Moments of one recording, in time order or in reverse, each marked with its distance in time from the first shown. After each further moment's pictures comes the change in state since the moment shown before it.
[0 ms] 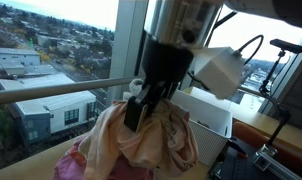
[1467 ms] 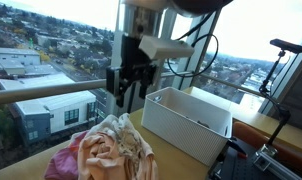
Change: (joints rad) arm 0.016 0.210 -0.174 0.338 0.219 -0.121 -0.166
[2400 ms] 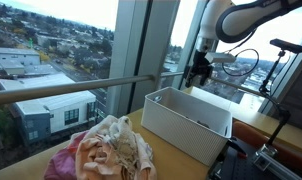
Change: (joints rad) arm -0.377 -0.327 -0.200 -0.486 -0.008 0.189 -0.130
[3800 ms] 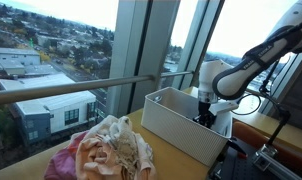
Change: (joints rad) arm -0.016 0.224 -0.031 -0.240 0.059 0.228 -0.016
